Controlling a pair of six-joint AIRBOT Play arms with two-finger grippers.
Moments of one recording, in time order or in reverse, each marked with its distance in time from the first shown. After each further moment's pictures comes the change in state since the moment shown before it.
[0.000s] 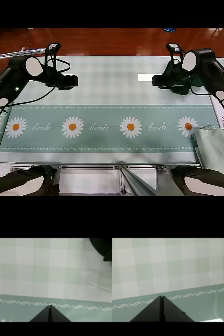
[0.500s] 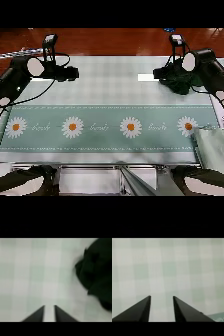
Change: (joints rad) left arm 0.002 -0.013 0.000 0.030 0.264 0.000; right arm 0.000 0.000 0.000 -0.111 -0.231 0.003
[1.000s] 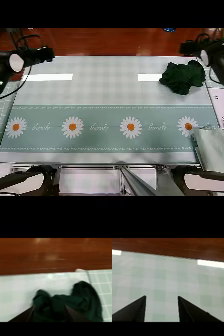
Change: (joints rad) left arm 0.194 -0.005 0.040 0.221 0.207 -0.165; right arm -0.210 -0.074 0.102 -0.438 -0.326 0.299
